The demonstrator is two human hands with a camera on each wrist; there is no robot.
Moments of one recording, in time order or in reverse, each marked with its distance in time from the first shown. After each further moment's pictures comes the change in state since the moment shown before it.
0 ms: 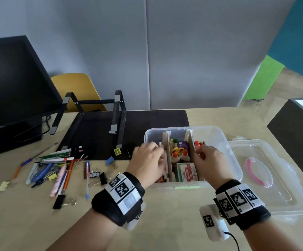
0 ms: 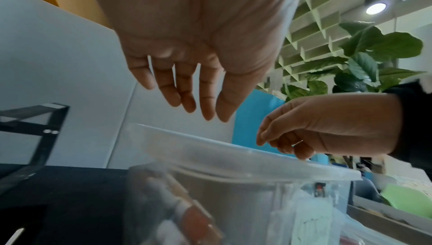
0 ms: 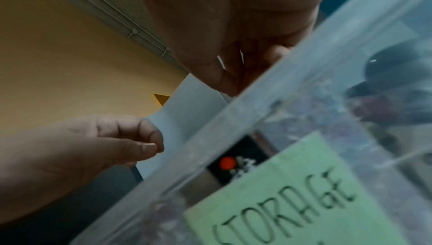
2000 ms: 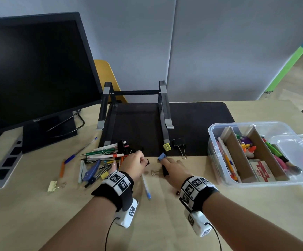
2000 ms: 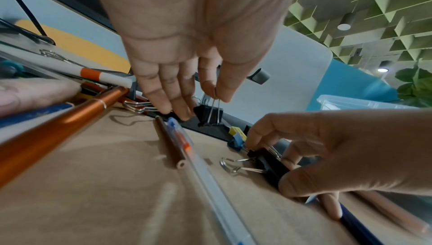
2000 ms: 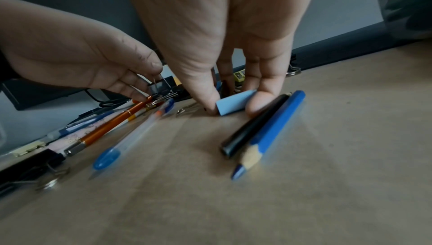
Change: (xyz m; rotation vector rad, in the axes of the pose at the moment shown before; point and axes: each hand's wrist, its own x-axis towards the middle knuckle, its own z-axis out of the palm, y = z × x) left_hand -0.063 -0.251 0.000 -0.295 -0.269 -0.532; right_hand -0.009 -0.165 0.244 -0.355 -0.672 -0.112
